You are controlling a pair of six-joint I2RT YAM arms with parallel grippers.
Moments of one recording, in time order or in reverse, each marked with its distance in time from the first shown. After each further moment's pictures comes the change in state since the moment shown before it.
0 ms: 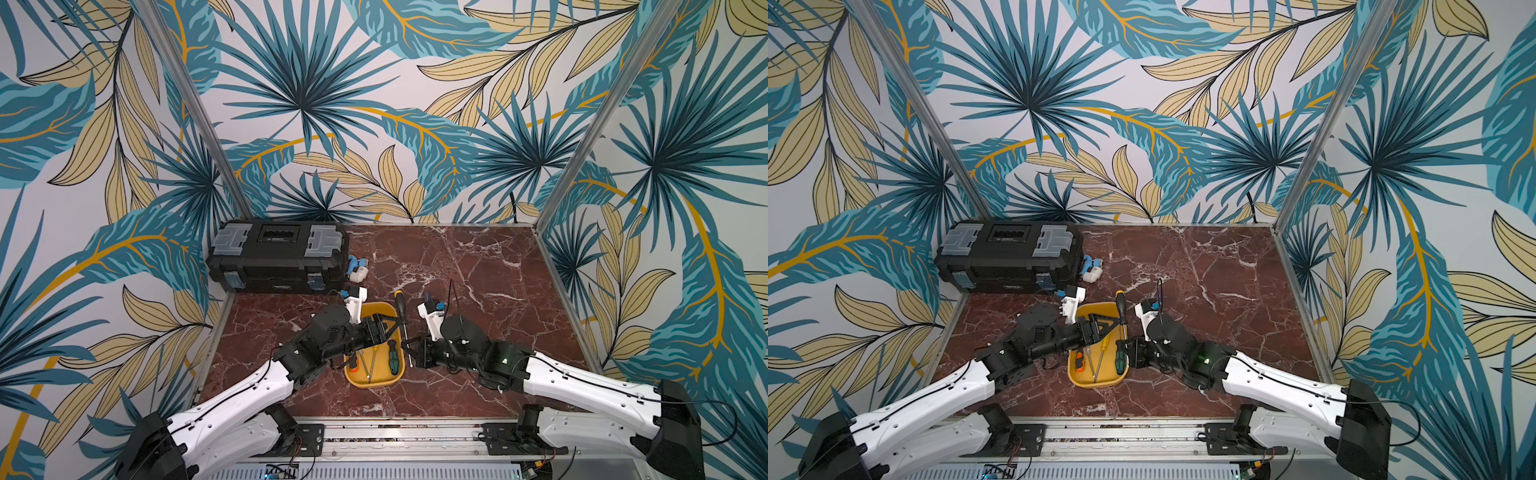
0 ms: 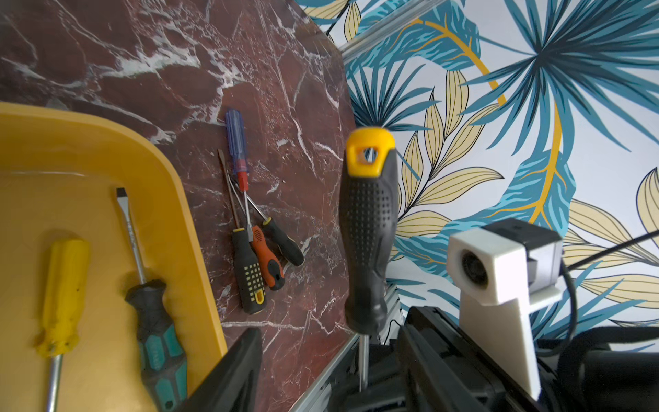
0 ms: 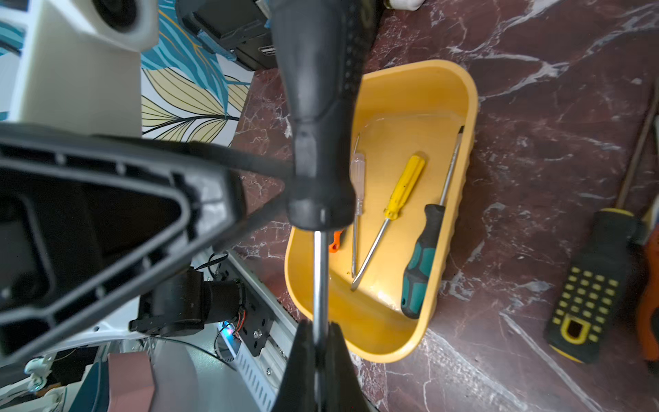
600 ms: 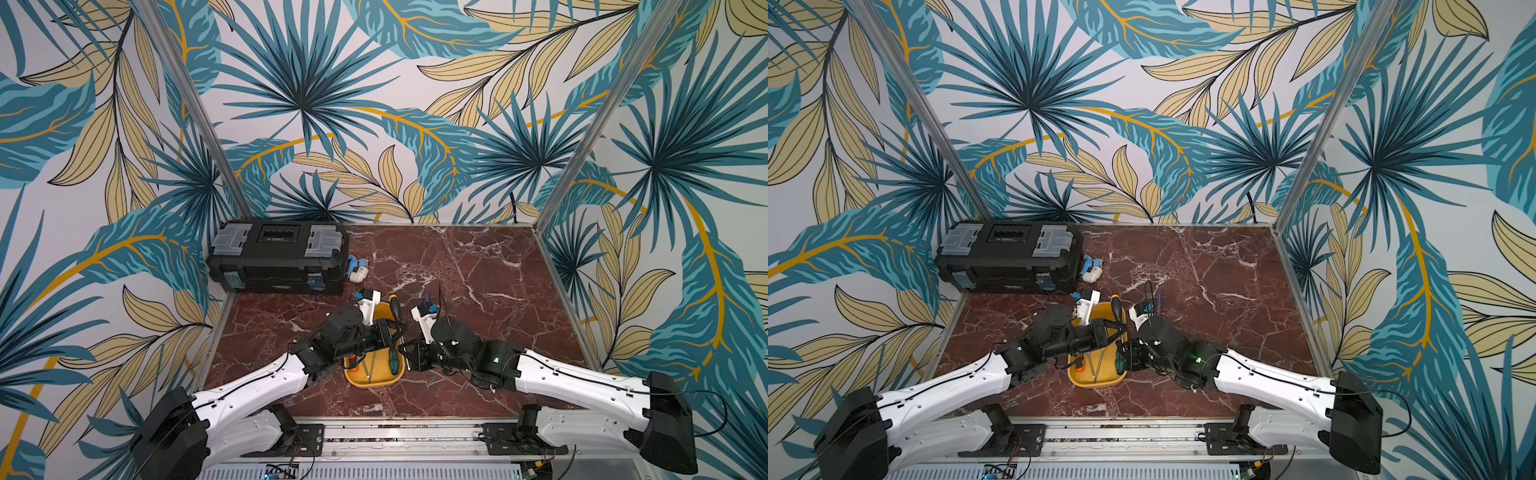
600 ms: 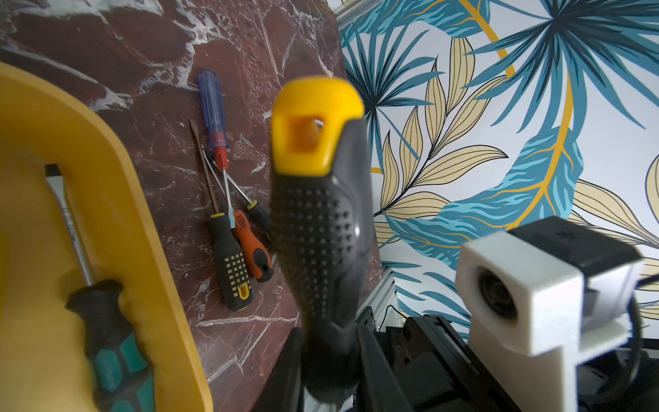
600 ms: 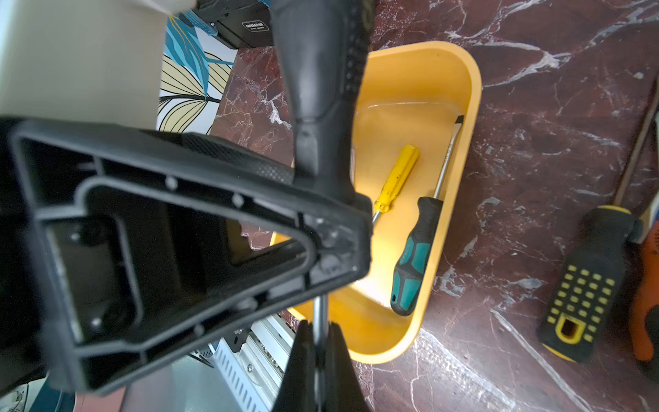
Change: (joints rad) left arm -0.032 0.119 0.000 0.102 0.032 -0.019; right arm 0.033 0.052 0.022 -0.017 0.018 -0.028
